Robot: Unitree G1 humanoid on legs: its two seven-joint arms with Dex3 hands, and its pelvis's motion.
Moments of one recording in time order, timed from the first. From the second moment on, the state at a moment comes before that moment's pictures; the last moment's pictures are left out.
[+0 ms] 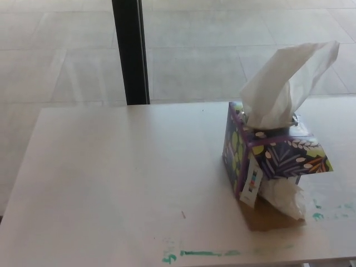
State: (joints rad) left_arm 0.07 0.53 0.42 1.17 -0.18 0.09 -0.44; right_arm -0.36 -0.84 -0.36 -0.19 0.25 0.21 0.28
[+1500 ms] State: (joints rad) left_arm 0.12 0.55 0.42 1.17 -0.21 0.09 -0.49; right_arm -1.03 -0.86 0.42 0.30 -0.29 0.01 0.52
